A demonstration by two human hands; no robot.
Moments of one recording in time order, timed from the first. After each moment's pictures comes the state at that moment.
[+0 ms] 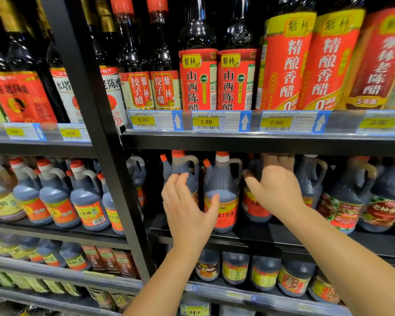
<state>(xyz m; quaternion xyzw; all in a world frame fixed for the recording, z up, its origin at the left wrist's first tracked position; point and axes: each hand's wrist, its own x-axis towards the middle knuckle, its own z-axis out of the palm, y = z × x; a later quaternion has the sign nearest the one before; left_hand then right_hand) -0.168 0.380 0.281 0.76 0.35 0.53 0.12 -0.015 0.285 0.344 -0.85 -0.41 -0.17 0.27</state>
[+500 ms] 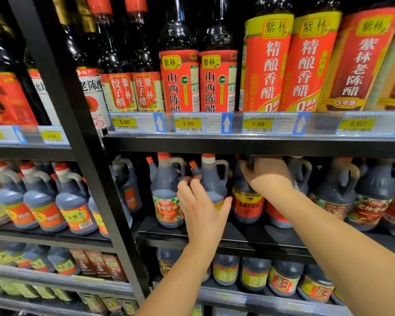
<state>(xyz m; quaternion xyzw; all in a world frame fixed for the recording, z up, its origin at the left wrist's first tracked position) -0.115 0.355 0.278 0.77 0.37 0.51 0.13 0.021 0.304 0.357 -0.87 -0.39 -0.18 0.25</state>
